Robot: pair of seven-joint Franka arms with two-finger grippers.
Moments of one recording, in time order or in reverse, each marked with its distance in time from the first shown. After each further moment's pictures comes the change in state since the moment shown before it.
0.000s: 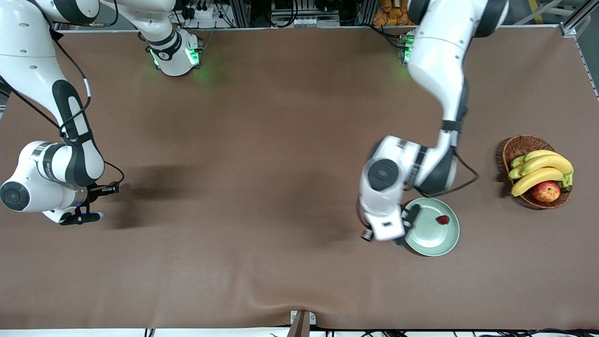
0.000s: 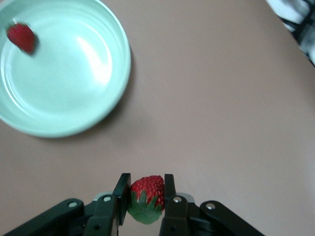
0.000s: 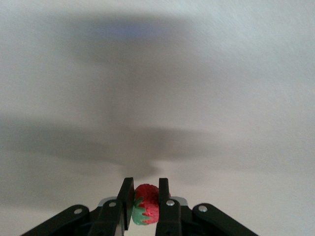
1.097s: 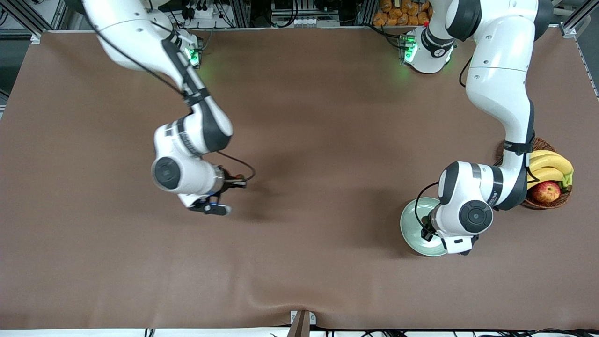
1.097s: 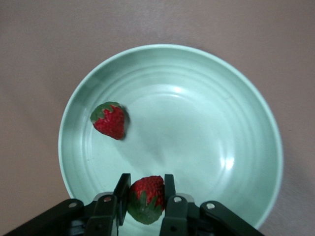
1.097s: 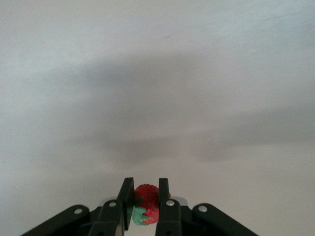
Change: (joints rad) left arm 0.321 -0.010 -0.151 -0.123 -0.010 -0.107 0.256; right arm 0.608 -0.027 0.018 0.037 0.349 0.119 0.694
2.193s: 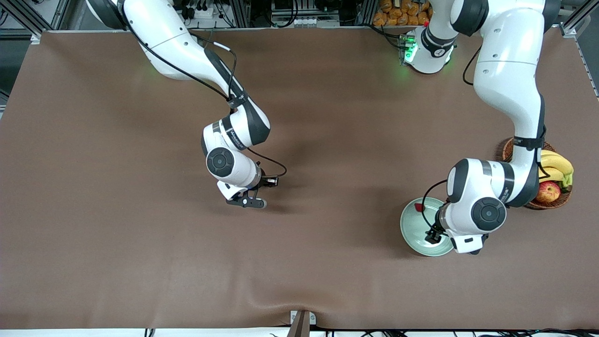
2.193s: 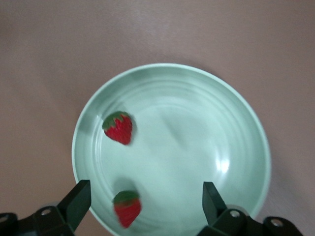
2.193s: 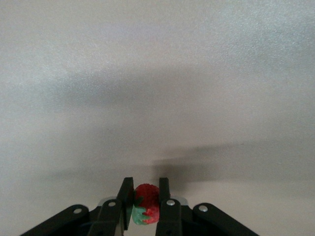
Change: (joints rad) left arm 0.013 -0.053 -0.012 -0.011 0.000 -0.001 0.001; right arm 0.115 0.111 -0.009 -0.001 0.002 0.184 0.072
